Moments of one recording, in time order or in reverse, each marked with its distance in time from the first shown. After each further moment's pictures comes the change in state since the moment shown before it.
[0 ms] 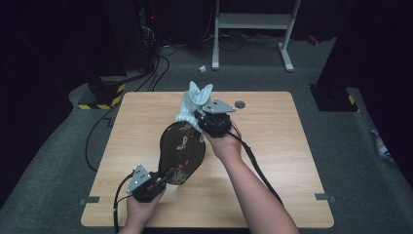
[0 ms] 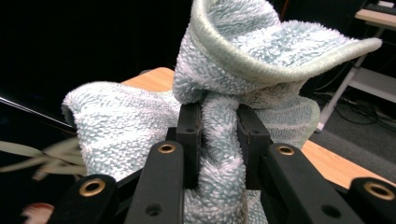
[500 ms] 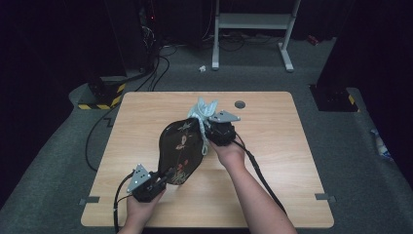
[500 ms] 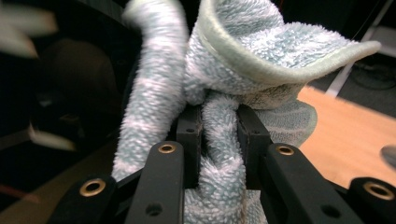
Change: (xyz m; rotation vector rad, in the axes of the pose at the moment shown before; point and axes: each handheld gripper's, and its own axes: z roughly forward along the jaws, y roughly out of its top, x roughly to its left) left arm 0.000 0.000 0.001 0.005 -0.005 -0.009; right arm -0.013 -0.056 0.016 0.095 0.033 0.075
